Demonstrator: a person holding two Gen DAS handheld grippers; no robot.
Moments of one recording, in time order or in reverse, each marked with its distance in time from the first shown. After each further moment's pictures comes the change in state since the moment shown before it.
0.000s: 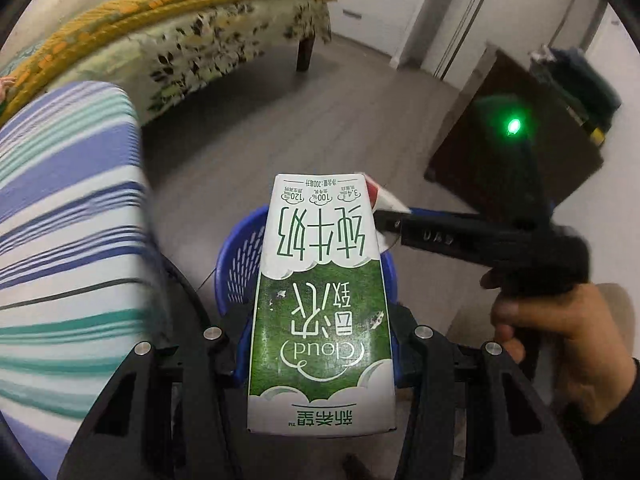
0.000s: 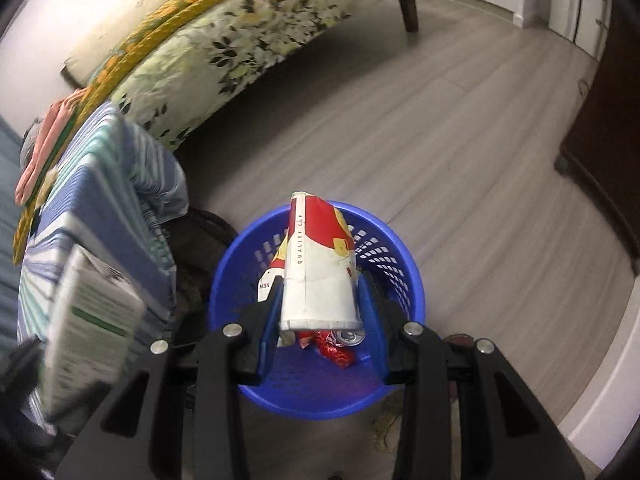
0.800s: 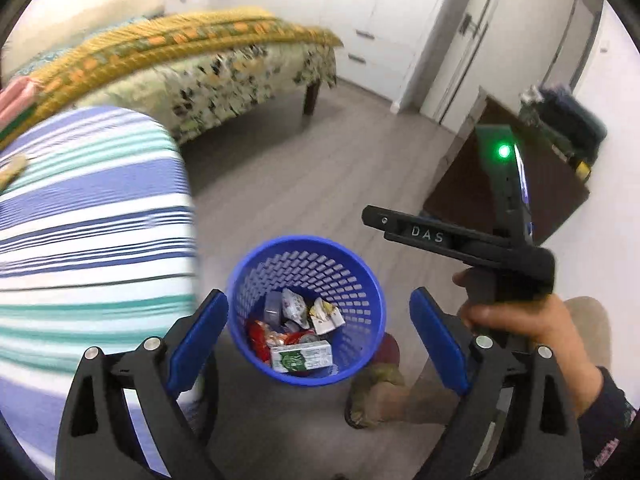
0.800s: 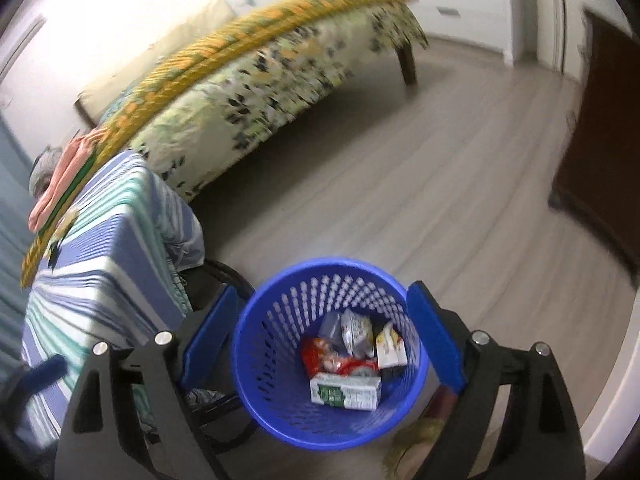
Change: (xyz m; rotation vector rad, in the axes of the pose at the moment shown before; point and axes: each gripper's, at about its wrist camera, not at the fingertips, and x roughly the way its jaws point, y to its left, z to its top) left arm -0.083 0.014 -0.023 -0.065 -0.201 -0.001; right arm -0.049 0.028 0.001 -0.040 -0.234 0.002
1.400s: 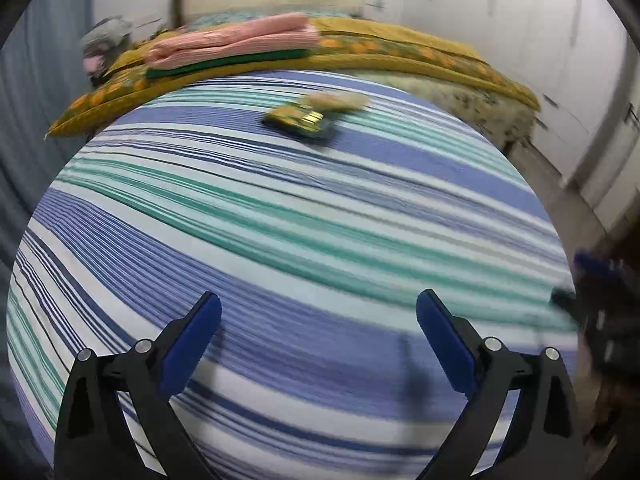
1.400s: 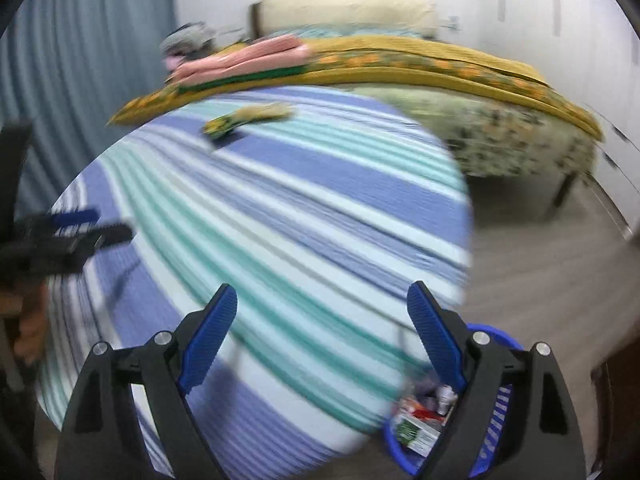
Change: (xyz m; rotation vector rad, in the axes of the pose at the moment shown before) left arm -0.116 0.245 -0.062 -0.382 -0.052 0.496; right arm -0.004 0.257 -0.062 -0.623 0.015 0.255
